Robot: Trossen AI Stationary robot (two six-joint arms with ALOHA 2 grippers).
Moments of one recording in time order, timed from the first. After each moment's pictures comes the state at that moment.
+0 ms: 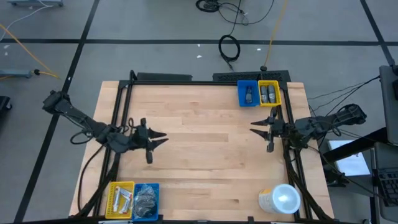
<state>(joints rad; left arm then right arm) -0.52 0.88 0.55 0.06 -0.73 -0.25 0.35 0.42 0.43 -0.14 0.52 -0.05</state>
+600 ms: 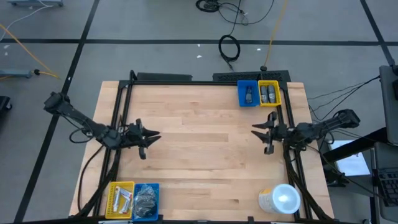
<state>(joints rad) -0.52 0.59 0.13 0.37 -0.73 -0.27 0.35 0.19 0.03 0.37 0.50 -0.14</state>
